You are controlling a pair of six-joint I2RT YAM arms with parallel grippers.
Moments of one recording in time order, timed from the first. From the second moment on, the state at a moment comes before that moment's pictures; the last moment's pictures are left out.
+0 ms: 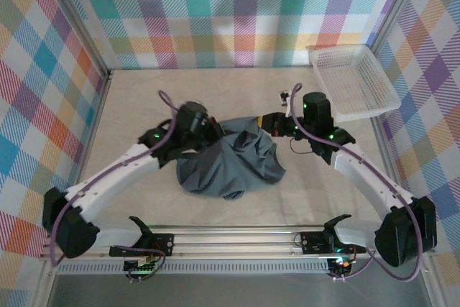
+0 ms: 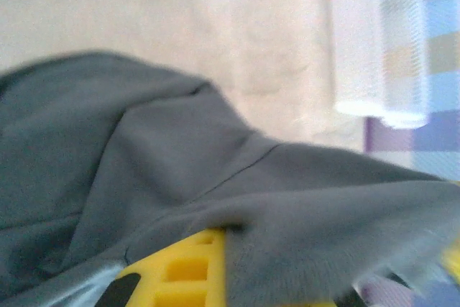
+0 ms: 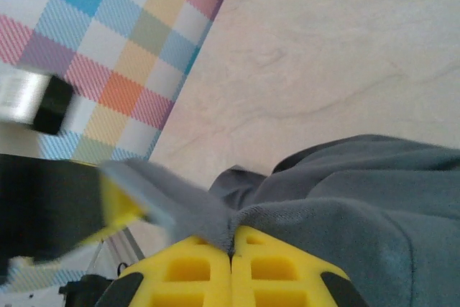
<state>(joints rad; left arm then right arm) -0.68 1.25 1.16 -0.55 0.03 -1.02 0.41 1.22 0.96 -0.21 -0.62 0.57</state>
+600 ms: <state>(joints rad) -0.48 0.96 1.29 -0.84 0.31 -0.61 0.43 1.20 1.15 -0.26 -0.89 0.59</state>
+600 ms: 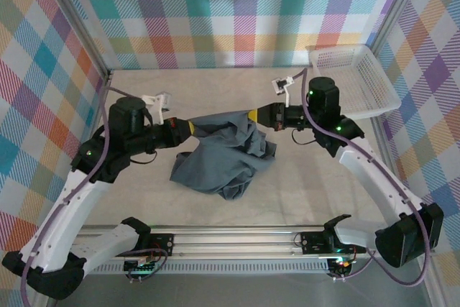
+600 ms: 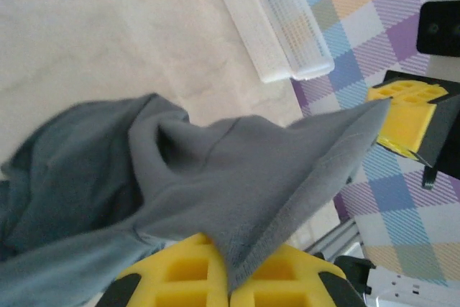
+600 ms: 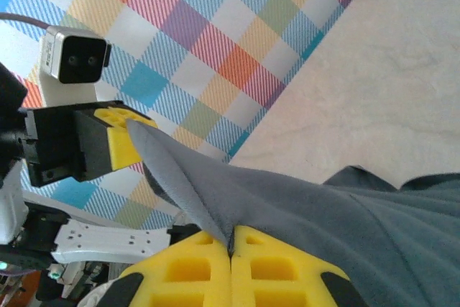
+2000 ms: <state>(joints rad) -0.66 1.35 0.69 0.13 0.24 -1.18 0.50 1.73 1.13 -0.16 -0.88 0.76</state>
